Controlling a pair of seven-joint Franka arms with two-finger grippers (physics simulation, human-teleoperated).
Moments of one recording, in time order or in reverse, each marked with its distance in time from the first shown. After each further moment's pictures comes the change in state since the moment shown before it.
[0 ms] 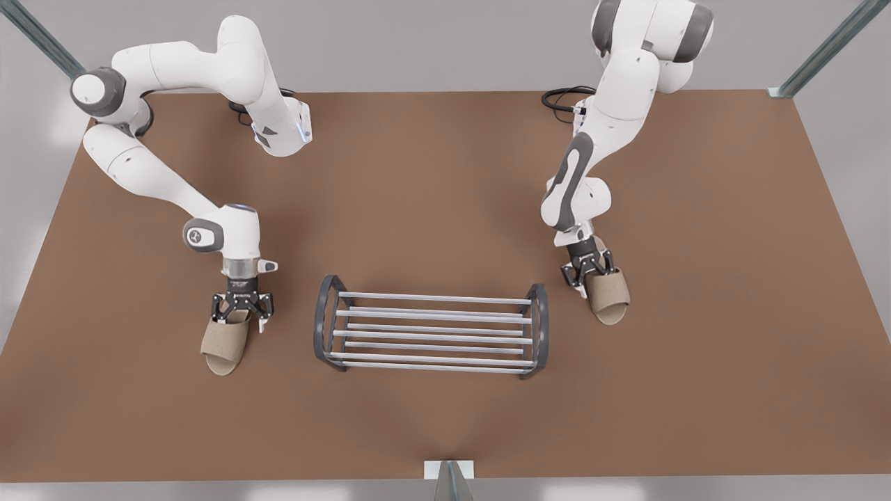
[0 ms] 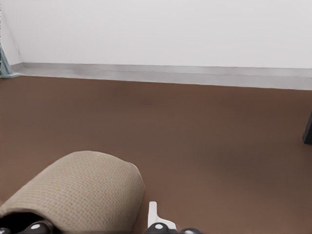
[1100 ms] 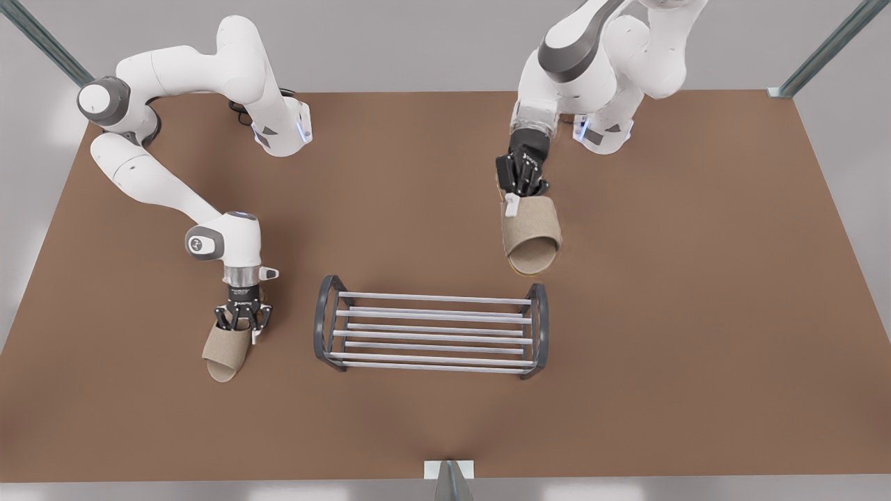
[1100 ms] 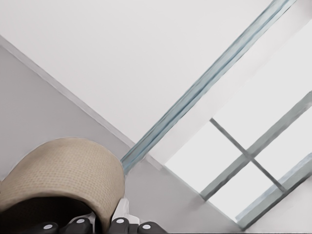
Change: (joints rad) left arm -0.398 -0.578 0.055 0.318 -0.169 0.261 0.000; right arm 0.027 0.069 0.013 0.062 0.000 0.006 -0.062
